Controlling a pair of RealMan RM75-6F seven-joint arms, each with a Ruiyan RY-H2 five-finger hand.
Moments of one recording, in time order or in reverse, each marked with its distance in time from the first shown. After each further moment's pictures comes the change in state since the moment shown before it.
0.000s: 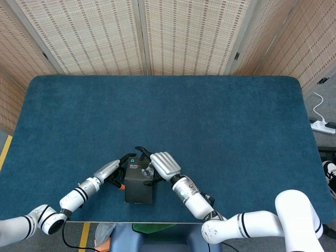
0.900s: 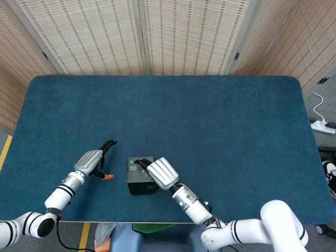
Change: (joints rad) left arm 0.061 0.153 -0.087 -0.209 -0.306 0.067 0.606; right arm -0.064 -0.175 -0.137 0.300 -0.342 0.105 -0.106
